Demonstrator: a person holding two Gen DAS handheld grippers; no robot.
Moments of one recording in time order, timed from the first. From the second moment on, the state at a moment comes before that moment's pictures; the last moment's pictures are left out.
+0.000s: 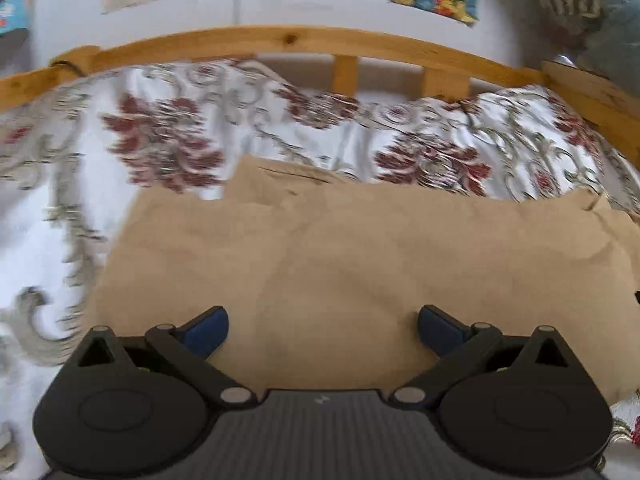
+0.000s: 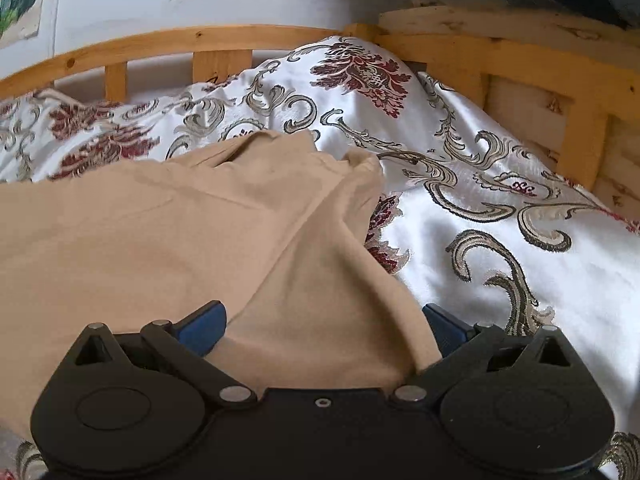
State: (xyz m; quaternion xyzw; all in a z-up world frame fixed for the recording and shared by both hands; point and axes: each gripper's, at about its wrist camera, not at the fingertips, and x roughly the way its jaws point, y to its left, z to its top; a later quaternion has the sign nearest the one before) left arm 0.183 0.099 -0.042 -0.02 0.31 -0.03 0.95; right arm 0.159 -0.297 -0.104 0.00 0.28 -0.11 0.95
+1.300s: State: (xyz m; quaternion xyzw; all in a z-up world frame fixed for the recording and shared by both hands) left arm 0.140 0.184 -0.056 -0.41 0.35 0.12 0.83; right arm 0.098 -0.367 -0.077 0.37 0.26 -0.14 0.88
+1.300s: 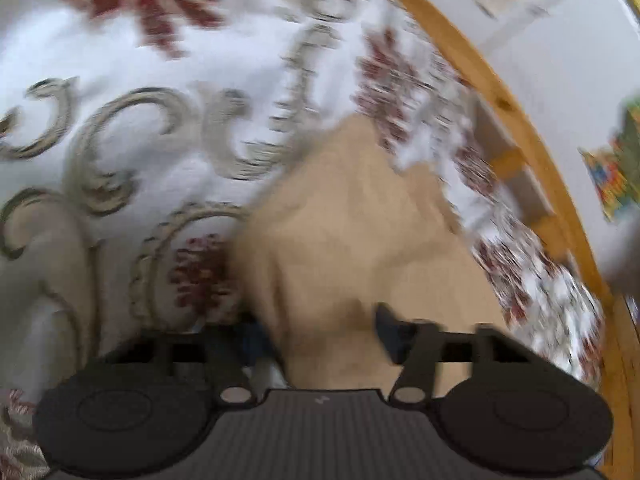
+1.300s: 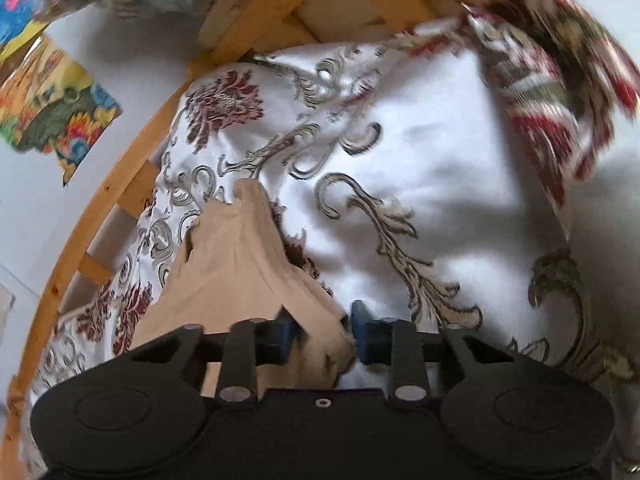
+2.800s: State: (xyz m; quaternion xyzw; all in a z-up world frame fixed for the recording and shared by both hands) left arm 0.119 0.162 -0.030 -0.30 0.34 0.11 0.88; right arm 0.141 -0.157 -0.094 -0.14 0.23 0.06 0.96
